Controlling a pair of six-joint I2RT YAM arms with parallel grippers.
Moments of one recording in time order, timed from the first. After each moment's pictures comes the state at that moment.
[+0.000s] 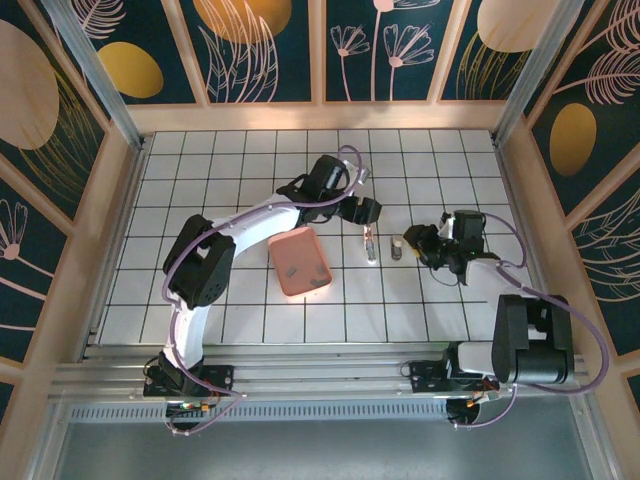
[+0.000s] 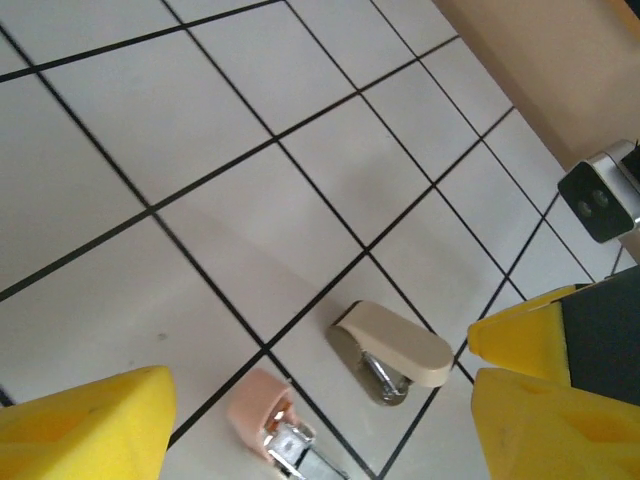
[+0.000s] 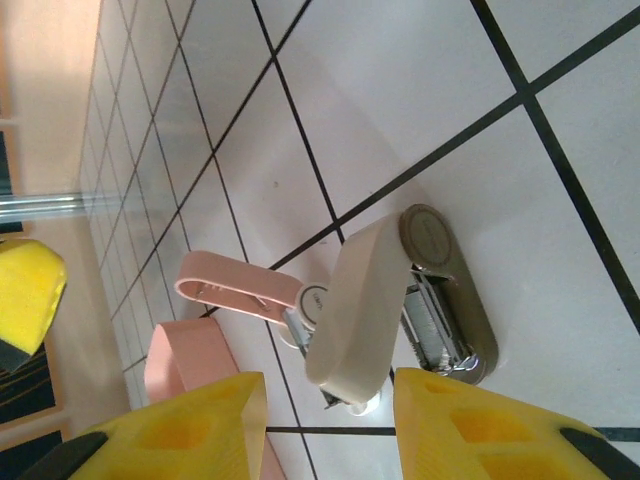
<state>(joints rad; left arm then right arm) -0.72 2.05 1.58 -0.19 0.37 -0.35 0.00 1.31 0.54 -0.03 -0.58 0.83</state>
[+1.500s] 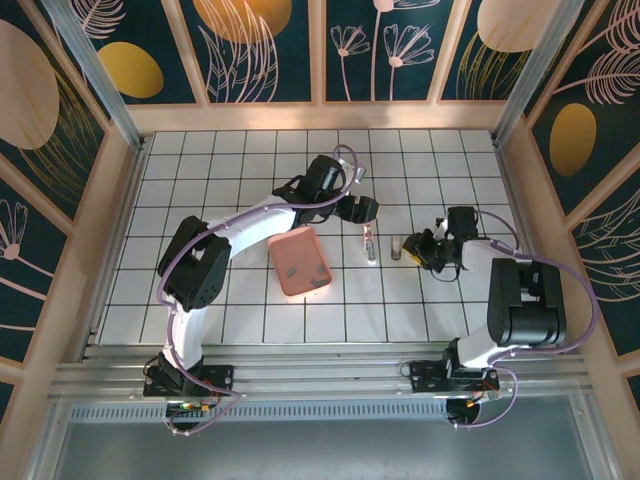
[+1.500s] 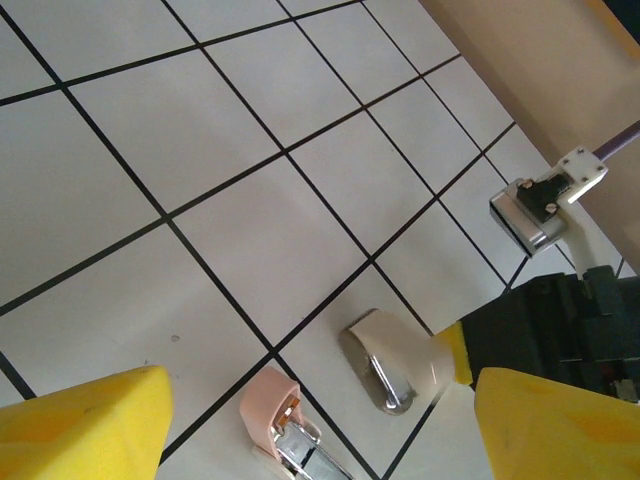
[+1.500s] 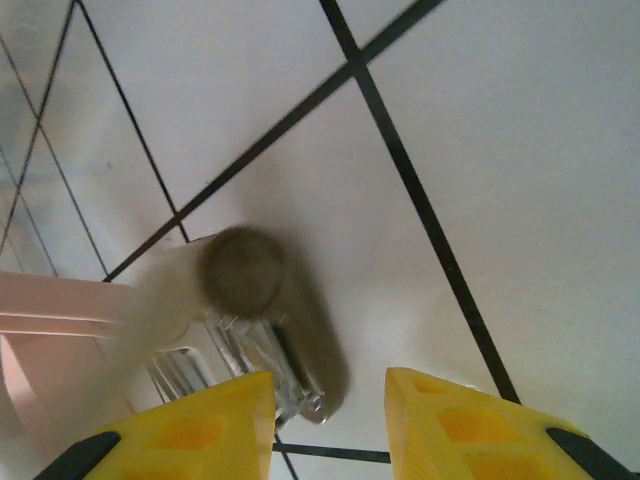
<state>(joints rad) -0.71 2.02 1.54 -0.15 0.36 -0.35 -0.01 1.52 0.65 -0.21 -0.53 0.65</state>
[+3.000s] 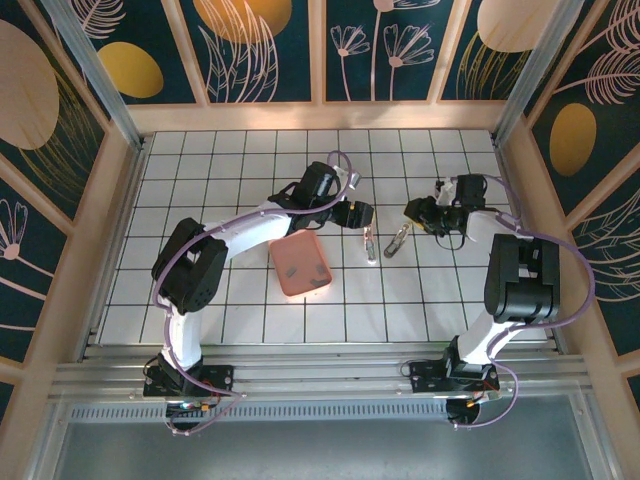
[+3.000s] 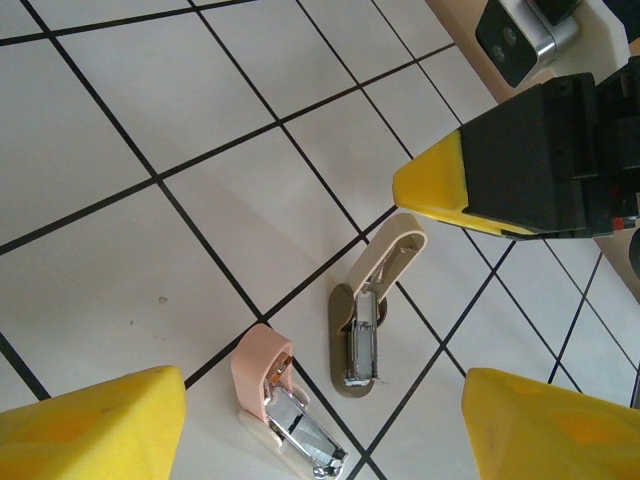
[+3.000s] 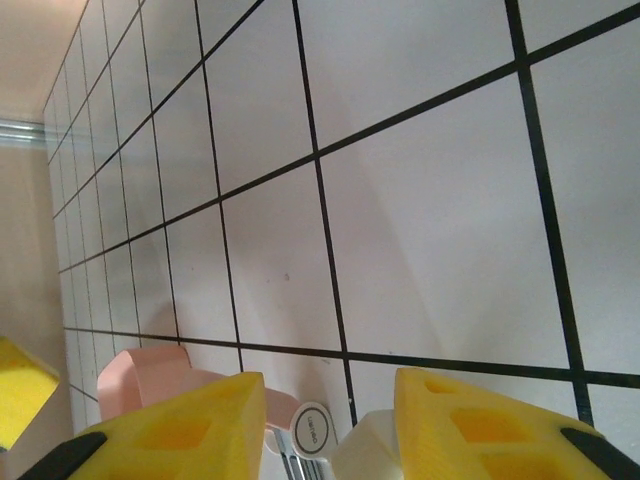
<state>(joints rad) -0.71 1.98 1.44 -0.09 0.39 -0.41 -0.06 1.67 0.94 -0.20 -0.69 0.47</state>
